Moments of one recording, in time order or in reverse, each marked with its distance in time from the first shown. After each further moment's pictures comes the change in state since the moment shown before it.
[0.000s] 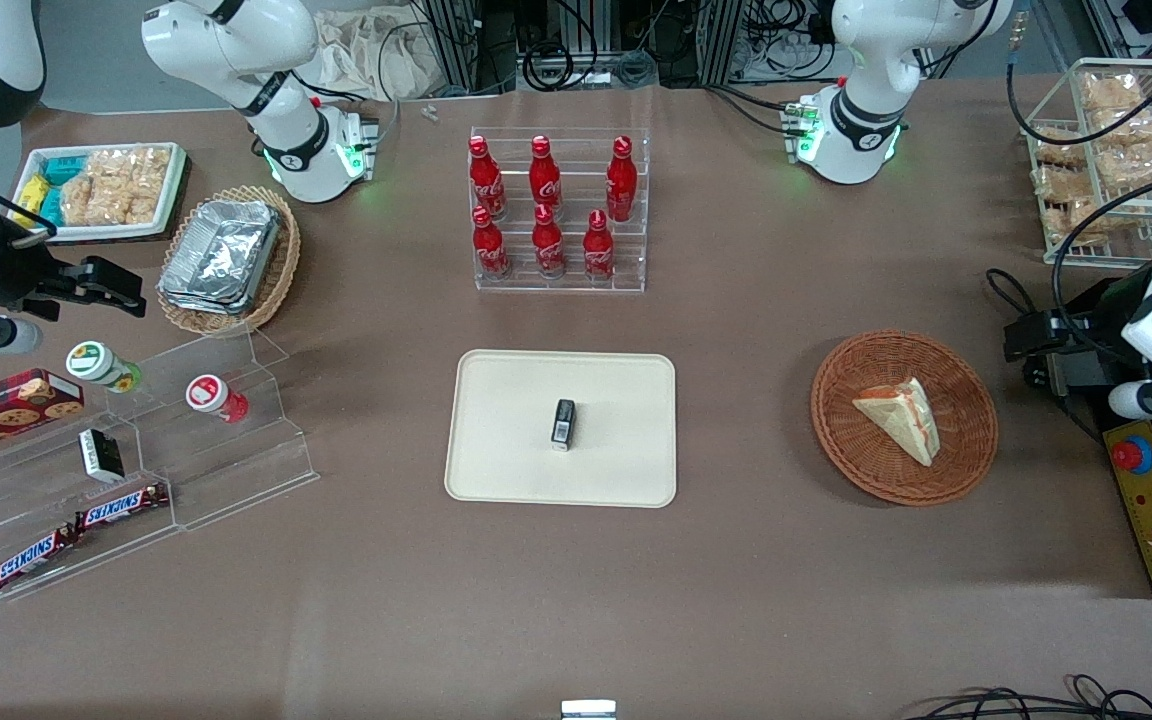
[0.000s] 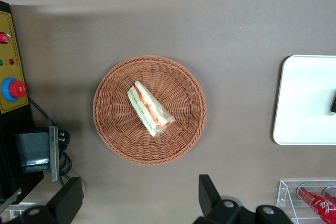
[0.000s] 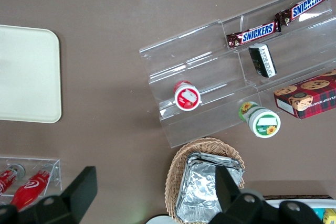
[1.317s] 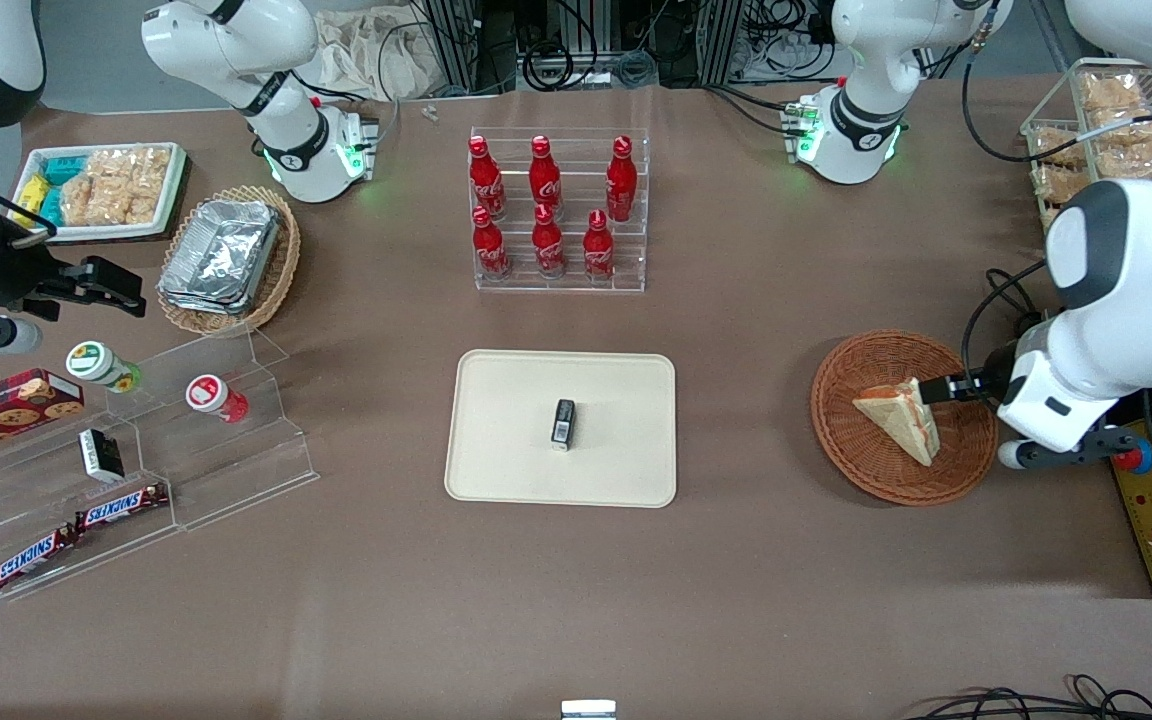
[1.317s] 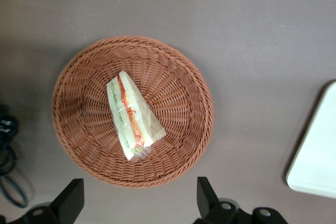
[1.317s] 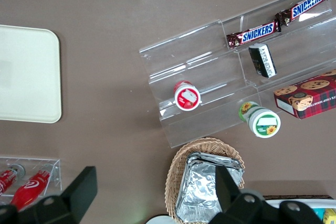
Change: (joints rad) arm -0.002 0.012 -0.017 -0.416 -0.001 0.380 -0.265
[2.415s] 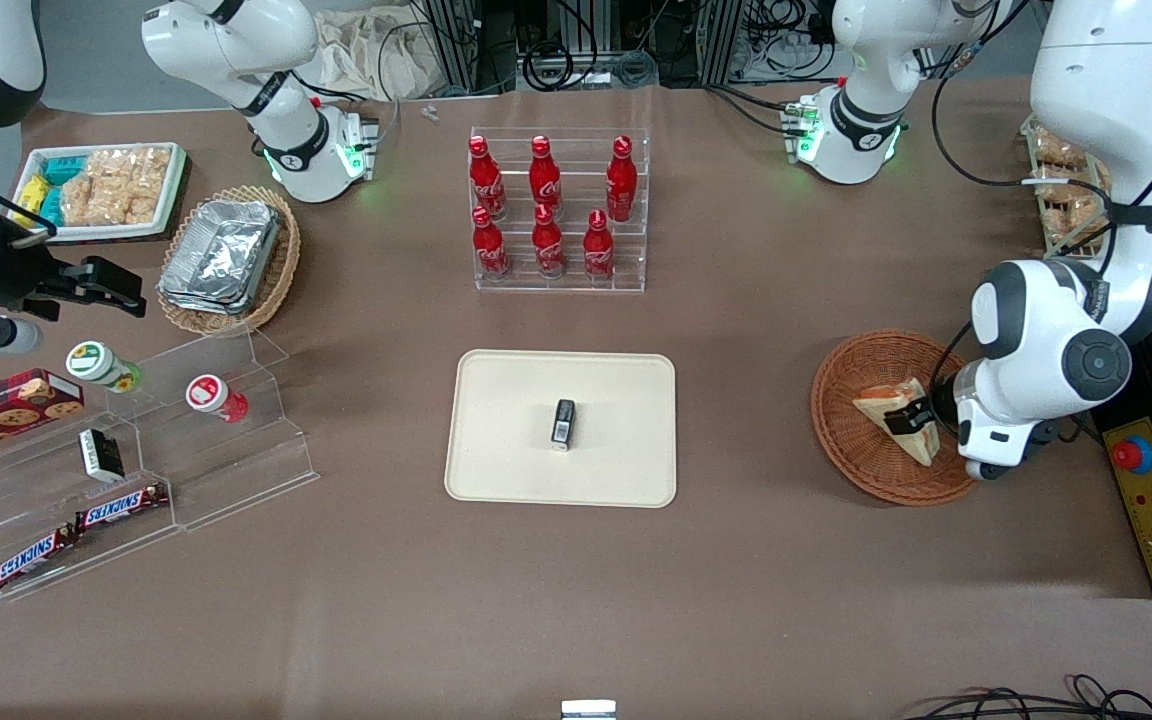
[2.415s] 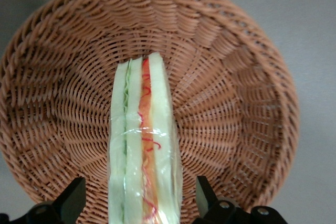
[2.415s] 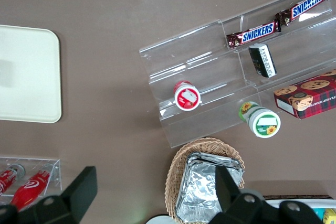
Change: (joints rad) arm 0.044 0.129 0.019 -0.250 -0.001 0.322 -0.264
